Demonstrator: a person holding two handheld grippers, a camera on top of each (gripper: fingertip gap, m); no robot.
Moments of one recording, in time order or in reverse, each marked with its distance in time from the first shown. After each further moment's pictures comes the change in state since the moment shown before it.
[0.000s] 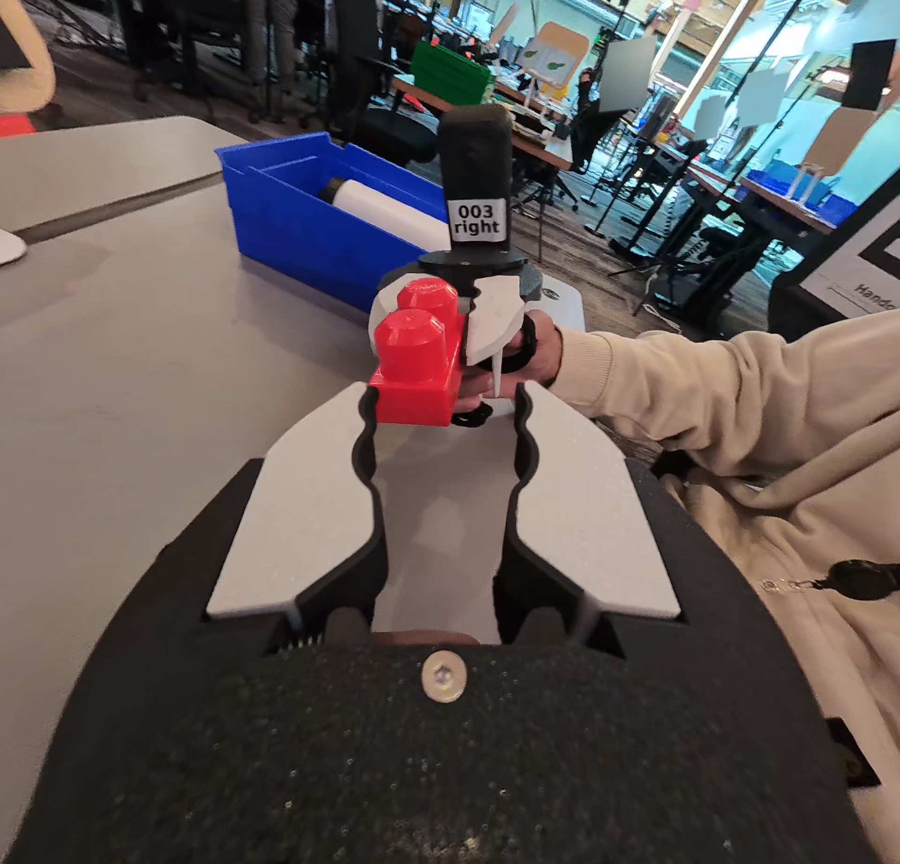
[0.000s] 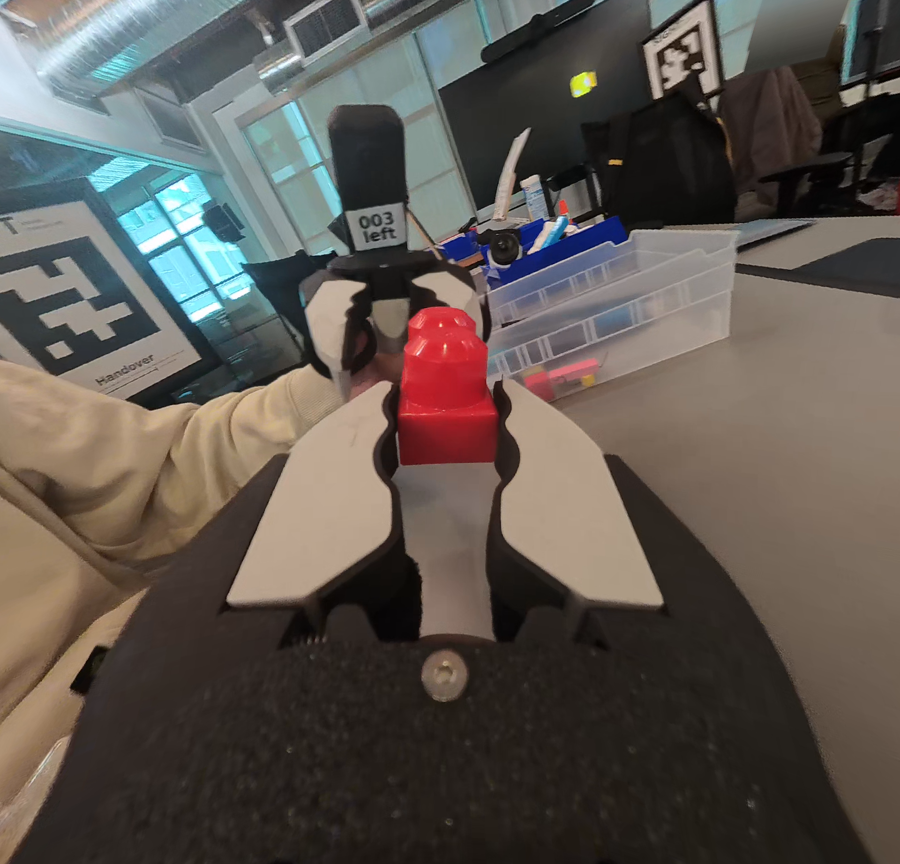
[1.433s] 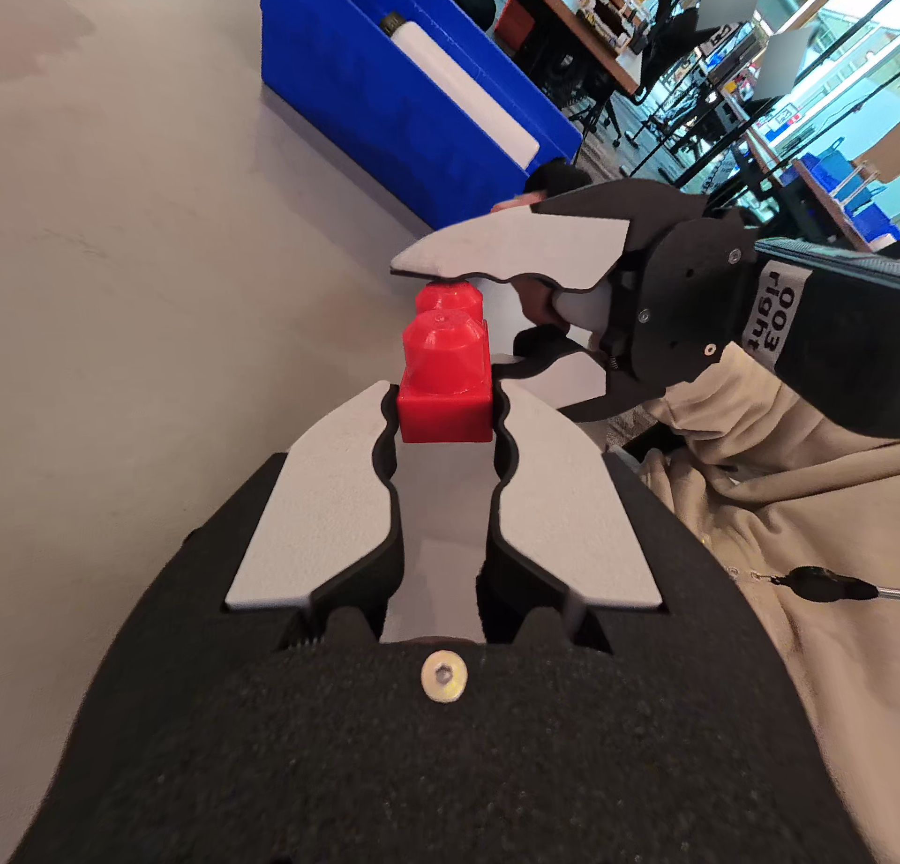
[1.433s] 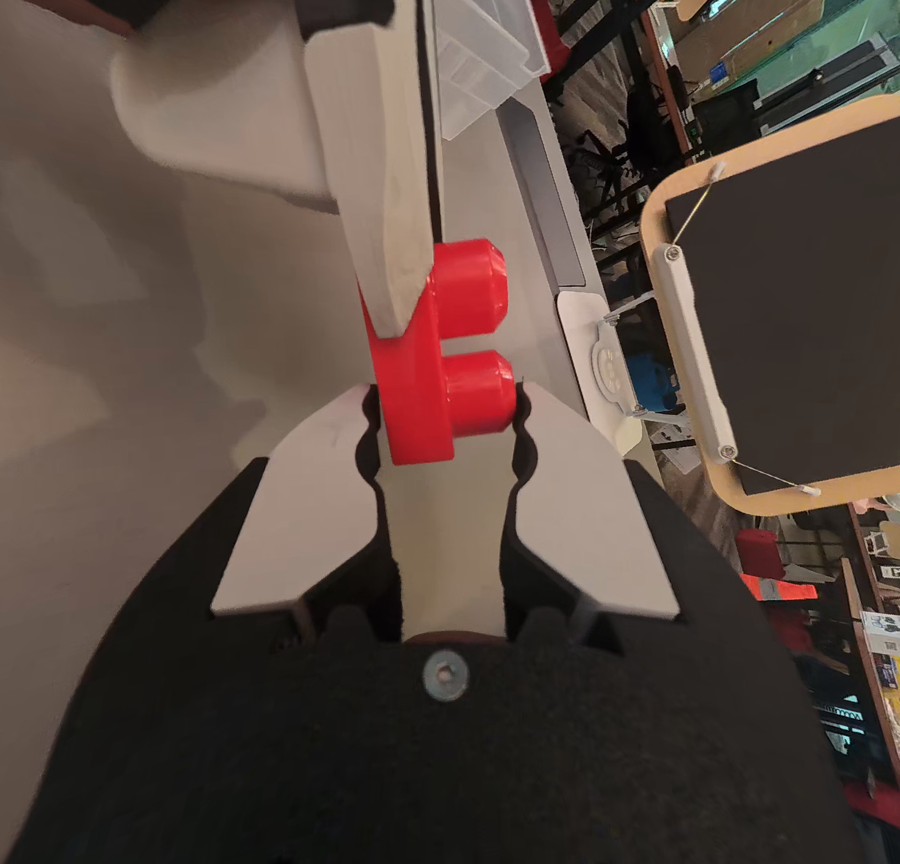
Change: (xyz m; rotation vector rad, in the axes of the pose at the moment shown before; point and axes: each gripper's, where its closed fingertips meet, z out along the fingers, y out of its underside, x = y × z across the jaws) left arm -0.033 0.040 0.002 -0.196 -0.057 -0.235; right arm 0.046 0.038 0.008 -0.807 0.789 -0.996
